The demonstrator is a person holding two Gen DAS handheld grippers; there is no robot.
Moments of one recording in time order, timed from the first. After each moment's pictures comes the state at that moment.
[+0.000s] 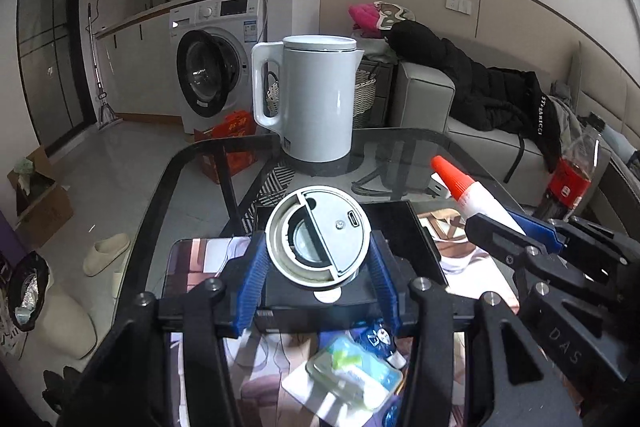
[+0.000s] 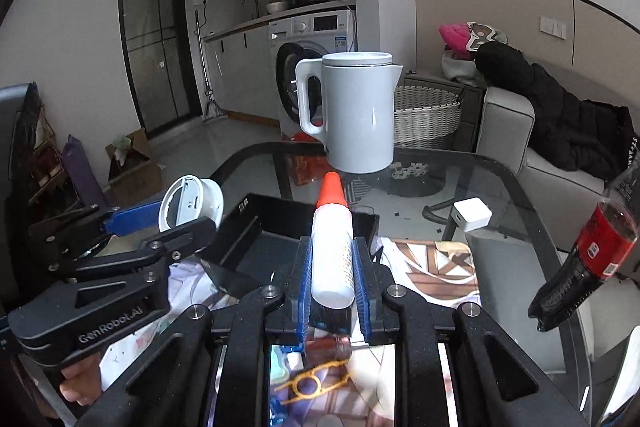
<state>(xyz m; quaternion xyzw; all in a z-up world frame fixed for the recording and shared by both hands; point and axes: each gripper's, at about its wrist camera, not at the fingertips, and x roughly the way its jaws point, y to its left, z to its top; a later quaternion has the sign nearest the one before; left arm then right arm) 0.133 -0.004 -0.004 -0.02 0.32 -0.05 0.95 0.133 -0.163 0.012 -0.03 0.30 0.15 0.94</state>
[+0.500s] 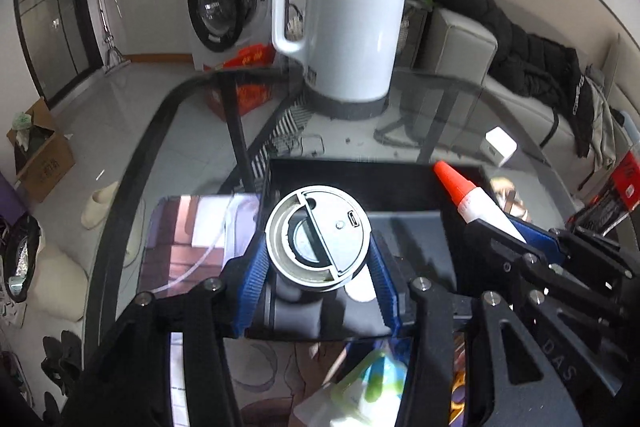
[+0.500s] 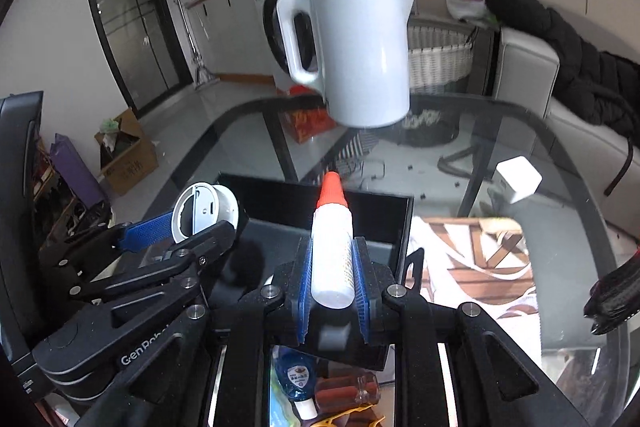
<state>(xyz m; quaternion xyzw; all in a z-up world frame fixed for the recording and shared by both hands) 0.202 0.000 -0.073 -0.03 0.43 -0.02 0.90 0.222 -0.138 -0.053 -0.02 0.43 0.14 0.89</state>
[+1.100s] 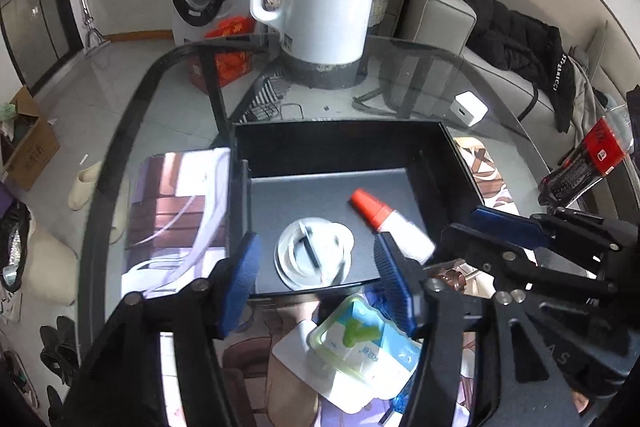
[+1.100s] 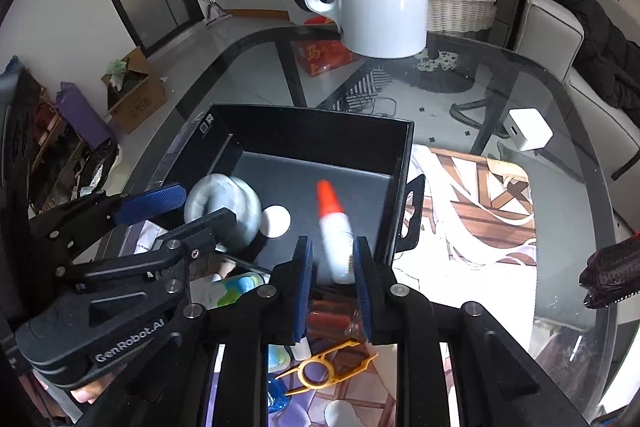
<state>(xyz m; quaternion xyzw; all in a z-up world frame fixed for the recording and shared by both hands) 0.163 -0.006 -0.059 -0.04 0.46 -0.06 0.88 0.191 -0.149 -0.052 -0.05 0.50 0.18 0.85</state>
